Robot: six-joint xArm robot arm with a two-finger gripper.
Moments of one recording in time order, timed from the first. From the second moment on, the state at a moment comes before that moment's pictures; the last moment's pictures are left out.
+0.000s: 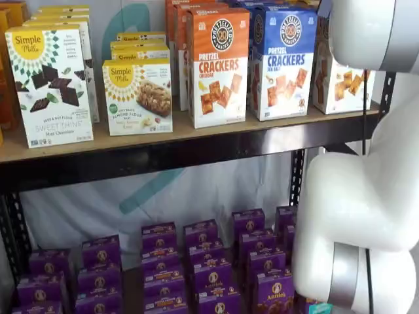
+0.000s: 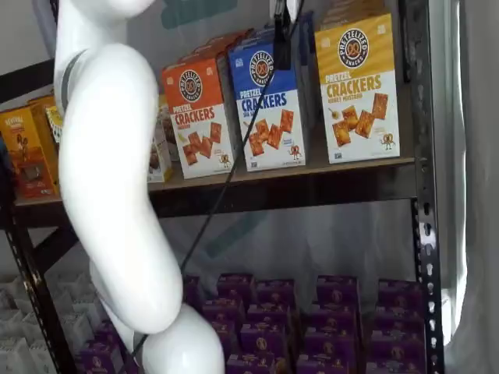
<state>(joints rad) -0.59 -0.22 -1.76 0.33 1.93 -2.02</state>
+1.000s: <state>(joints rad) -0.61 -0.05 -1.98 0.39 1.97 -1.99</state>
